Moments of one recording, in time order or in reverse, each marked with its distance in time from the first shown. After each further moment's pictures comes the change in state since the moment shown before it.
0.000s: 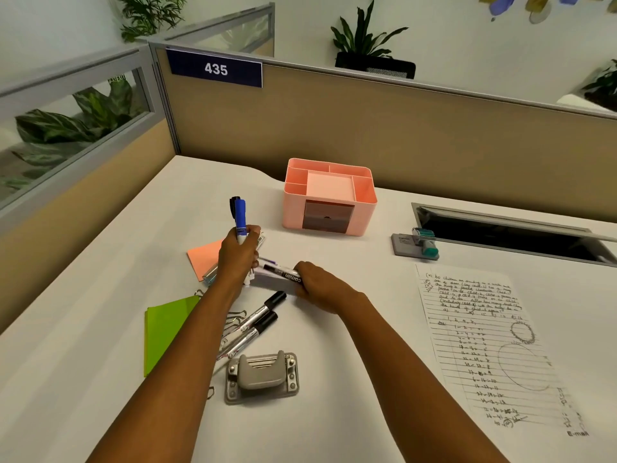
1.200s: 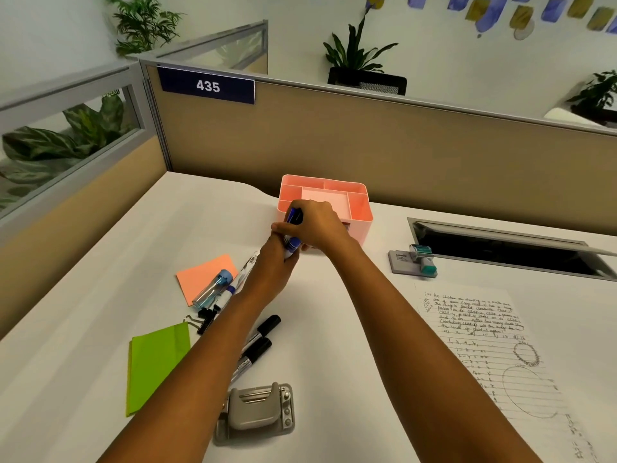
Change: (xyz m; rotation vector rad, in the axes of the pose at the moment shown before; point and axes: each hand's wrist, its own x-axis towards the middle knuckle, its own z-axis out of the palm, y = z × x) left_hand -0.006 0.024 0.058 0.380 -0.226 0.255; right_hand 0.037 -0.047 -0.118 0.169 0.341 0.218
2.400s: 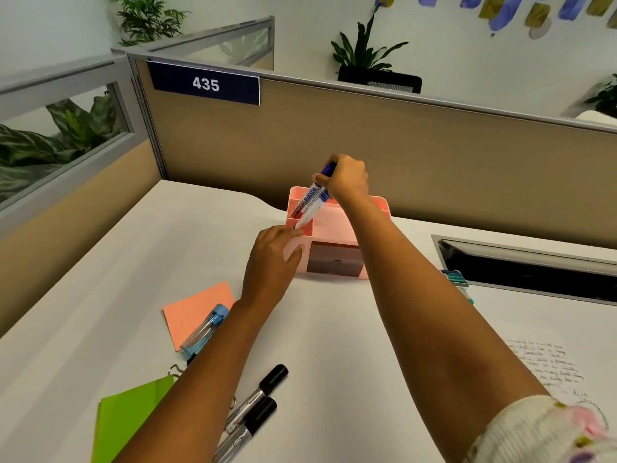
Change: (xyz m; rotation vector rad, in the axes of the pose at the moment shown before) left_hand 0.074 -0.036 -0.003 0.351 0.159 0.223; right_hand 0.140 0.025 -0.023 0.188 0.280 0.205
